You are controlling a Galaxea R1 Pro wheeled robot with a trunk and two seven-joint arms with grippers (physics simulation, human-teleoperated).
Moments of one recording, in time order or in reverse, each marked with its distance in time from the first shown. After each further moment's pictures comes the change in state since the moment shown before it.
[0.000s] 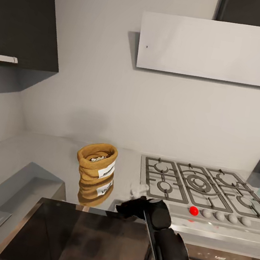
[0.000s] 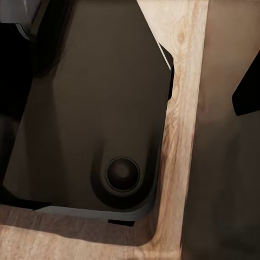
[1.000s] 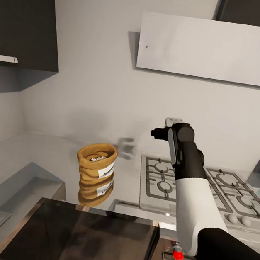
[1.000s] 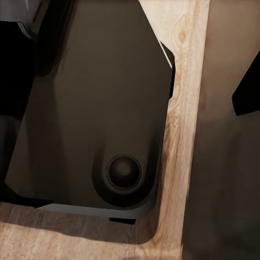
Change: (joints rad) left arm 0.000 0.000 0.001 -0.003 0.000 -0.002 -0.004; right arm -0.722 0.000 -0.257 0.382 -0.198 -0.001 -0.418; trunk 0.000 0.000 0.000
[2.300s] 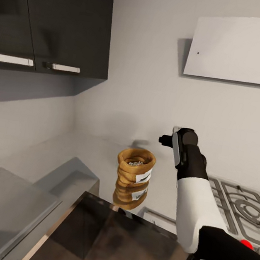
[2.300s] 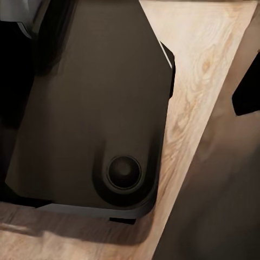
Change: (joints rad) left arm 0.000 0.000 0.000 0.000 0.000 0.000 0.000; right arm 0.000 -0.001 -0.133 0.087 -0.003 0.000 -0.127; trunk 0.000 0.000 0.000
